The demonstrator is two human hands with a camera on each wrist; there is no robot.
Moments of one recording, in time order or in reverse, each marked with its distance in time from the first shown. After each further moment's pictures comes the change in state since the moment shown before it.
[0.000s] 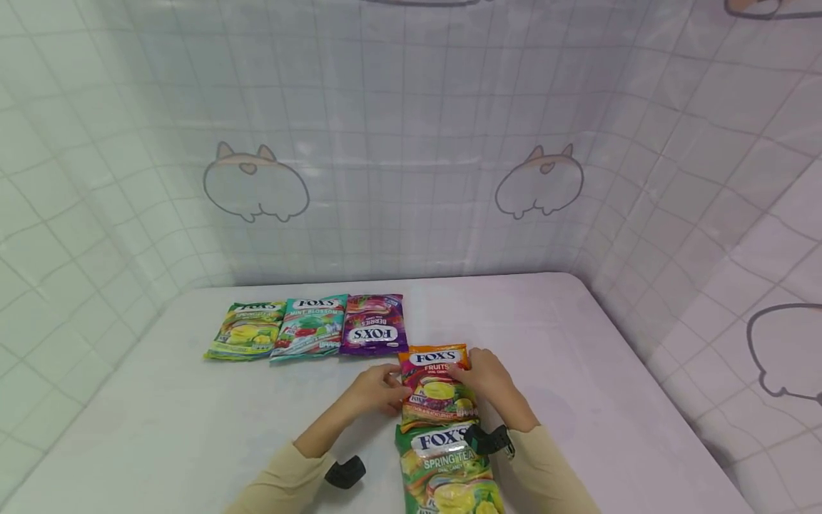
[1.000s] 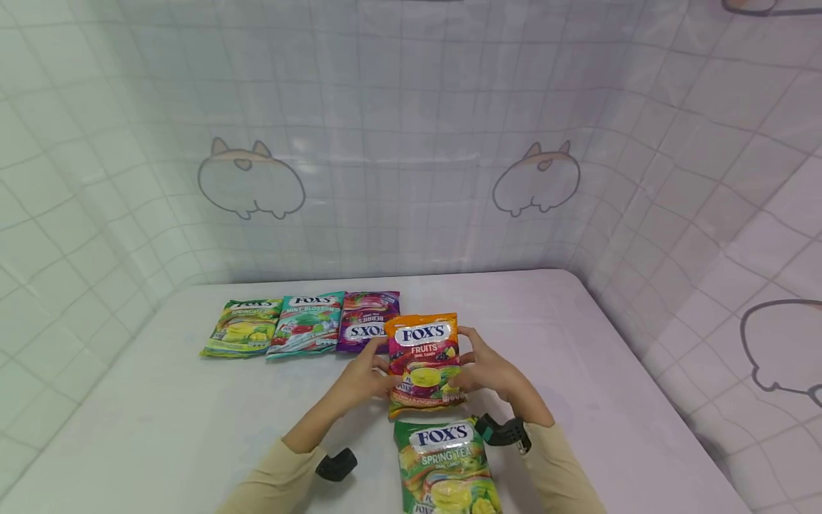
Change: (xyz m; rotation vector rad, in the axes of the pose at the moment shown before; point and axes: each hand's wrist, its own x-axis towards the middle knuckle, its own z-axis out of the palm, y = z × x) left_hand 0.000 0.001 -0.014 0.005 0.072 0.136; right_hand -0.006 0.007 -0.021 0.543 -0.253 -0.059
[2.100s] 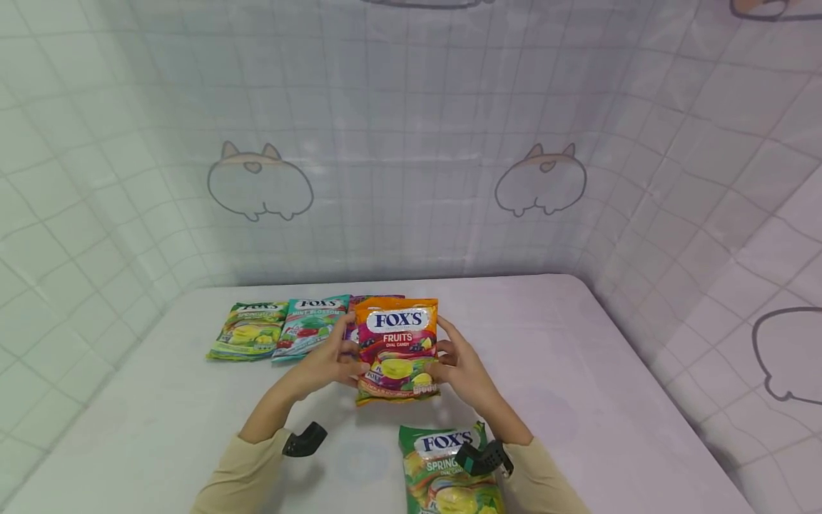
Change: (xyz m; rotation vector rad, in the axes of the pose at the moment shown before) left_hand -0.016 0.013 -0.071 -0.200 -0.145 0.062; right_hand 0.004 -0.017 0.048 0.142 0.149 -0.254
